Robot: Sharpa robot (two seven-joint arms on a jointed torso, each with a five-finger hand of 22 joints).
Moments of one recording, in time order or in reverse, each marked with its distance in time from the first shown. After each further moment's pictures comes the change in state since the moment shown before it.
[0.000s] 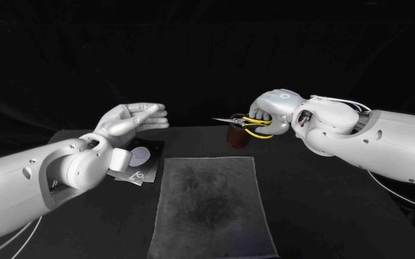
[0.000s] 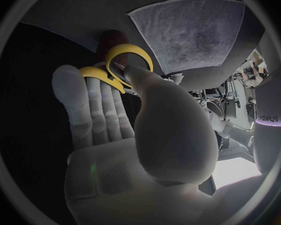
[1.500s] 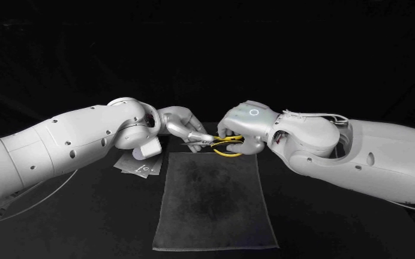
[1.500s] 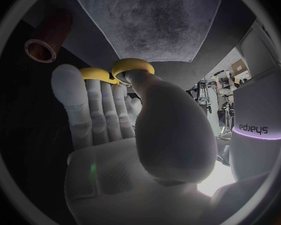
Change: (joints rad) left arm 0.094 0.315 -0.022 -0.235 -0.654 0.435 -0.499; left_hand -0.158 0.032 -0.330 0.015 0.000 -0.037 -0.005 -0.029 -0.004 -0.028 0.013 -0.006 0.000 0.041 0.000 -0.084 -0.005 0.018 0.043 0.002 -0.034 -0.053; right arm -0.033 0.068 -0.017 0.211 -0.130 0.021 -0.018; right_hand -0.007 -0.001 -0.001 -0.001 -0.014 0.022 -0.022 0.072 0.112 0.036 0.000 -0.001 0.000 0.016 -0.016 0.005 0.015 0.000 -0.005 -0.002 -0.009 -0.007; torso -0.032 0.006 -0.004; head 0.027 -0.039
